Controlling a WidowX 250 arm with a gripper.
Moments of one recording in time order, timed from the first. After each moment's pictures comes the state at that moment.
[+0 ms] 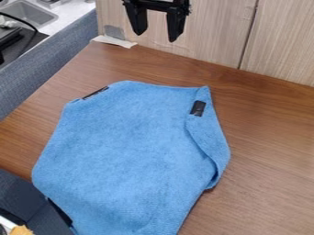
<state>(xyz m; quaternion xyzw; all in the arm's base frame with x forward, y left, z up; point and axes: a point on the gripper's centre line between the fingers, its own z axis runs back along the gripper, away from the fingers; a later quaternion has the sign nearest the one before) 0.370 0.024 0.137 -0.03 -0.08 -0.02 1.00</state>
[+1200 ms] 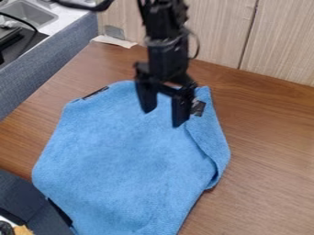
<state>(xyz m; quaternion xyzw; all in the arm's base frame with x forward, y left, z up) 0.289 -0.021 0.061 -0.06 0.00 -0.12 0.99</state>
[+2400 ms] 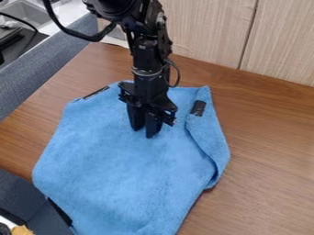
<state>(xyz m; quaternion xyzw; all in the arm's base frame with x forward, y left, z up) 0.296 0.002 0.011 -0.01 0.01 -0.11 0.99</state>
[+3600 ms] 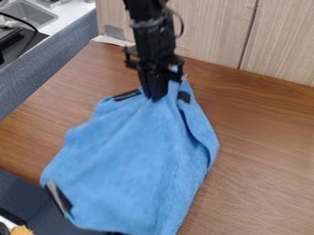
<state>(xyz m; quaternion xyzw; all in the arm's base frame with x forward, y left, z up) 0.312 -0.007 0.084 -0.09 -0.02 -0.13 0.99</state>
